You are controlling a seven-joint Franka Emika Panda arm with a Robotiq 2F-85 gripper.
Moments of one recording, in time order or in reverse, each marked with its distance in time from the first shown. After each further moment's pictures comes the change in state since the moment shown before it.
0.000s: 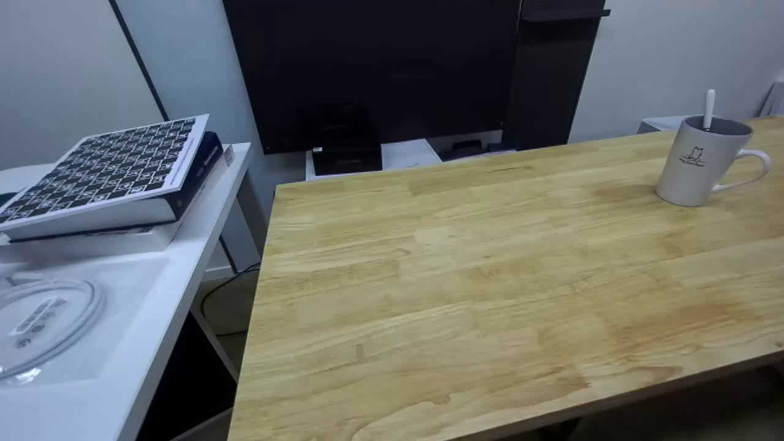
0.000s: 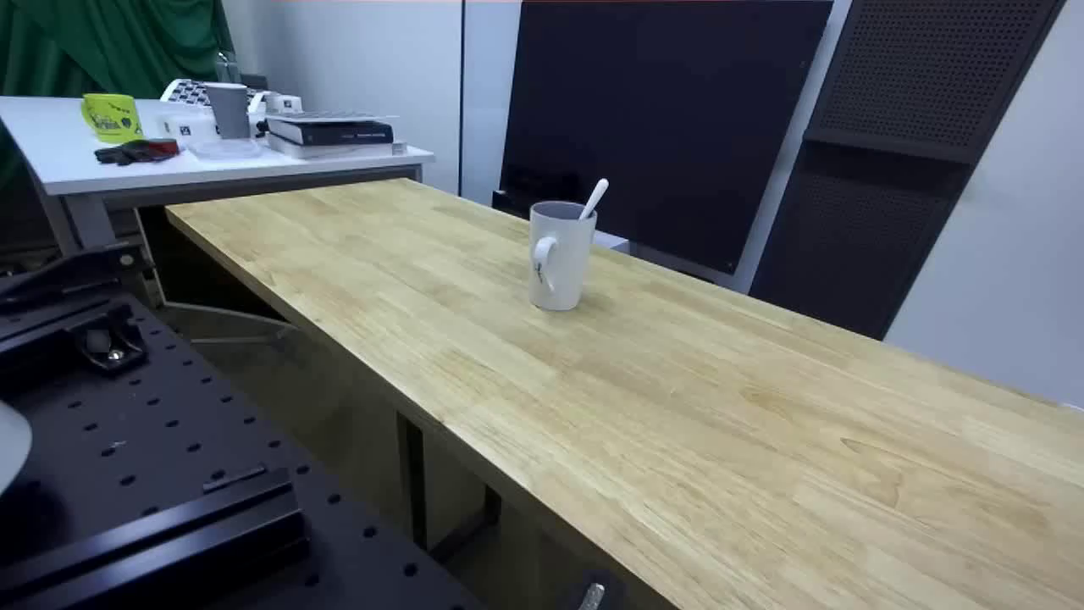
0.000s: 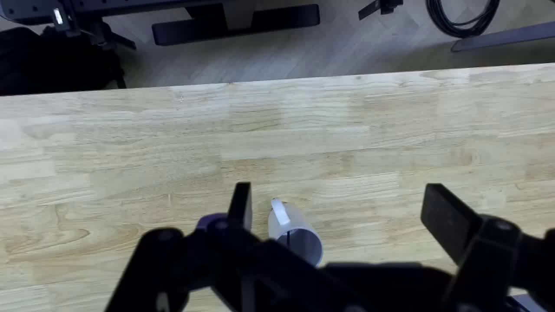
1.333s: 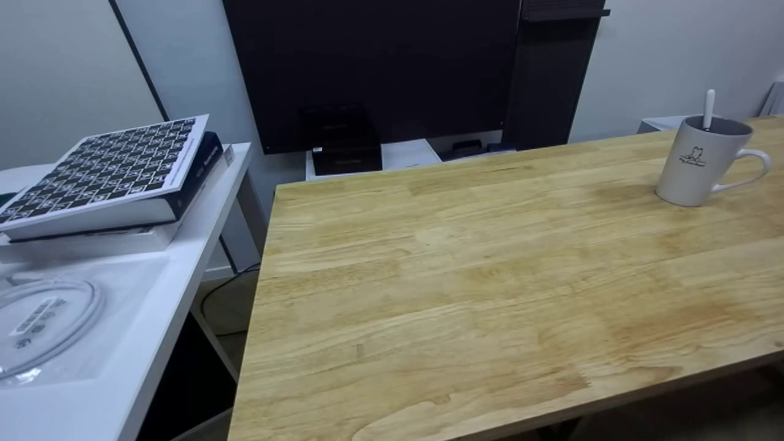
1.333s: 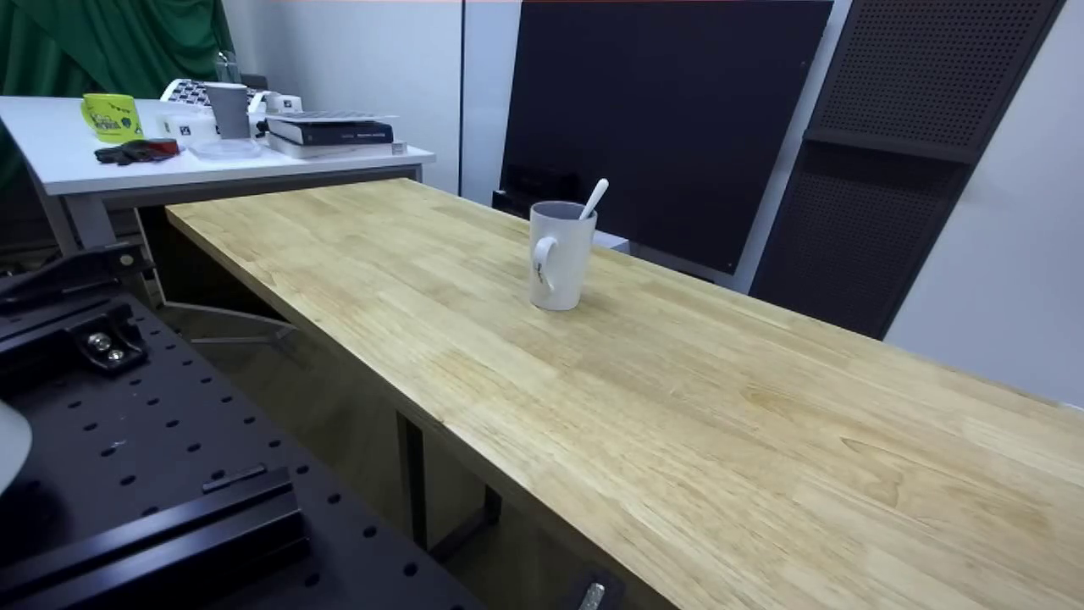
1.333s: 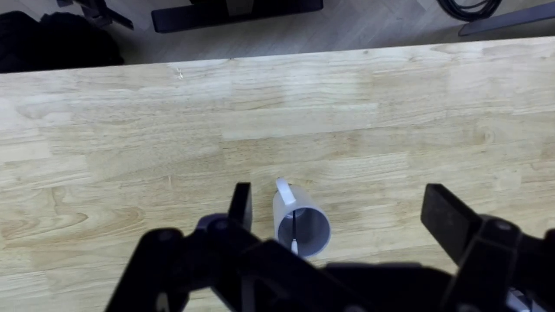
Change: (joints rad) arm -0.002 0.131 -0.002 0.059 0.002 0.080 0.000
